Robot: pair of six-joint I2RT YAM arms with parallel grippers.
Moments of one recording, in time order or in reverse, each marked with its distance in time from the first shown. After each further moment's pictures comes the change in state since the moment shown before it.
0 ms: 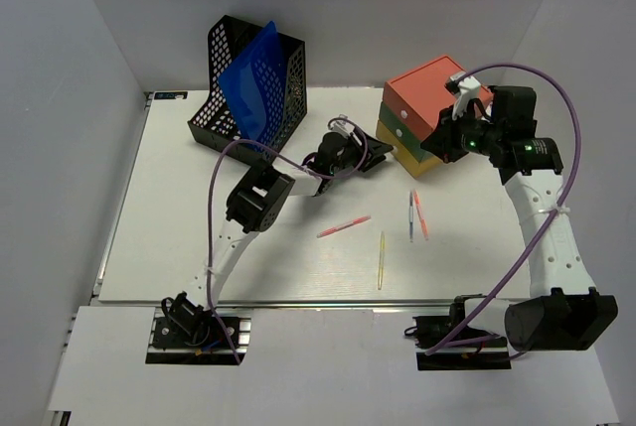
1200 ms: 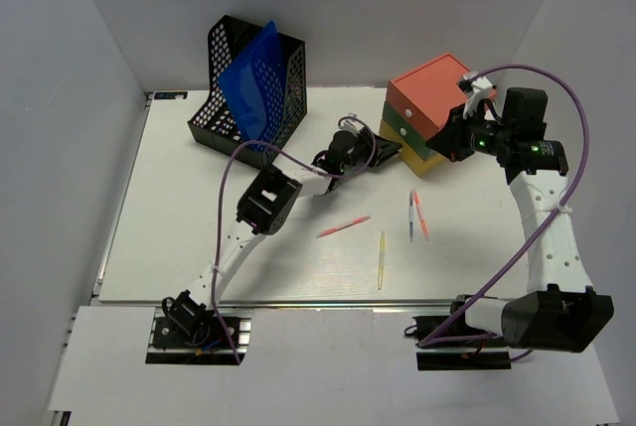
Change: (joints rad) left arm -0.026 0.148 0.247 -0.054 -0.005 -0.100; right arm -0.089 0.000 -0.030 0.044 -0.108 0.029
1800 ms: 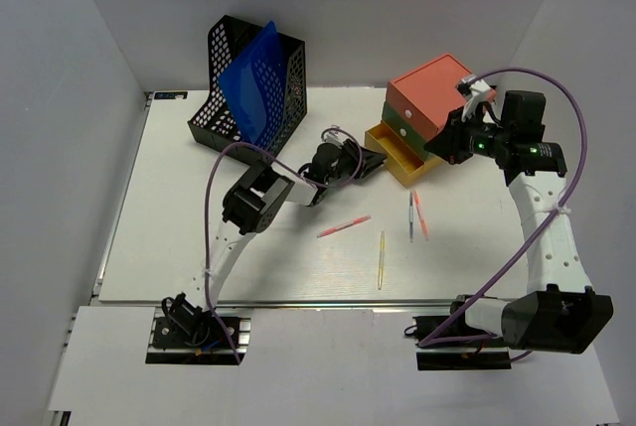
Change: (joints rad) left arm 0.012 -0.192 -0.402 0.187 -0.033 -0.027; right arm -0.001 -0.004 -0.023 0.004 -0.019 -0.001
